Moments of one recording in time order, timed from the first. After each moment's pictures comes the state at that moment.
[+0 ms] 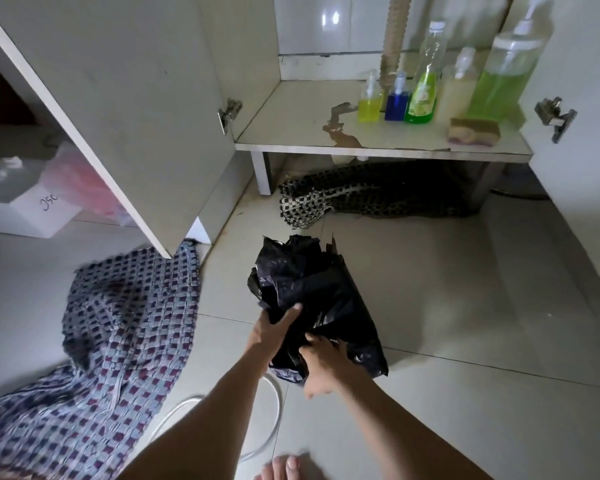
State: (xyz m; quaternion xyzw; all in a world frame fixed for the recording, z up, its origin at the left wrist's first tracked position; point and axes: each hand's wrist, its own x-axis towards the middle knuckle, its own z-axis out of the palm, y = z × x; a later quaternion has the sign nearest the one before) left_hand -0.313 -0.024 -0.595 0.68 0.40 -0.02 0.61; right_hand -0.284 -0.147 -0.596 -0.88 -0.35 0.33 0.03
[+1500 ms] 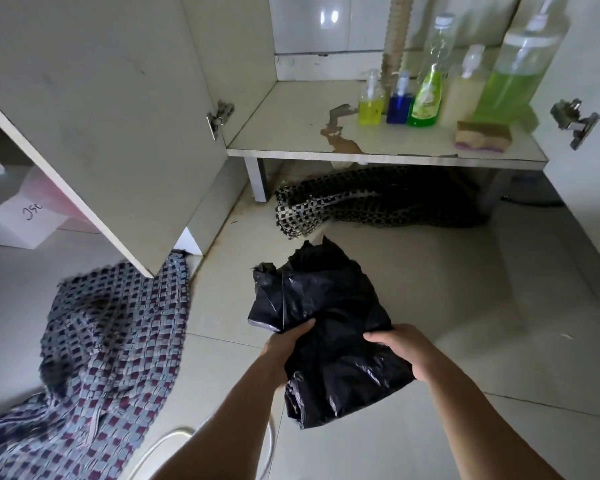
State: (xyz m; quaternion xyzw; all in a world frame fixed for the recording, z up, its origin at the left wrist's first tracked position) left_hand -0.266 -0.034 -0.610 0.45 0.42 -0.11 0.78; right_hand -0.174 -0.235 -0.594 -0.76 0.09 0.38 0.52
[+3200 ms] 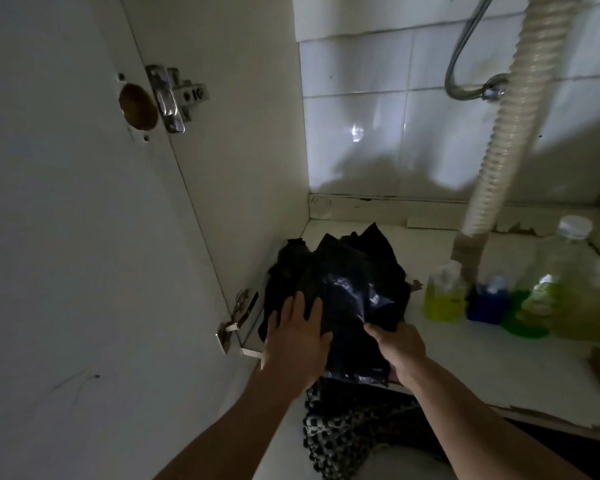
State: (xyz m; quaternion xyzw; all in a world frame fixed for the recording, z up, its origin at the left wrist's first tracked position) left_hand 0.075 0.163 -0.411 0.99 0.16 0.02 0.03; right_hand 0.189 0.031 -0.464 -0.80 0.08 0.18 0.57
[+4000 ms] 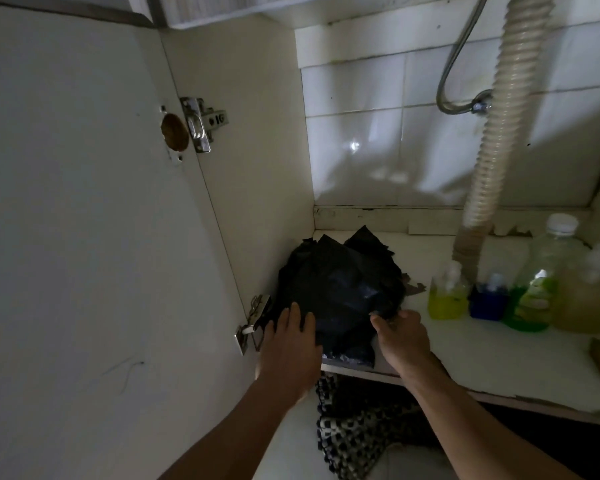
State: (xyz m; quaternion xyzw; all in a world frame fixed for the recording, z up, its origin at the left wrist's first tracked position) left_hand 0.043 0.178 -0.407 0.99 0.14 0.02 -0.02; right_hand 0.167 0.038 -0.453 -0.85 0.02 0.06 0.53
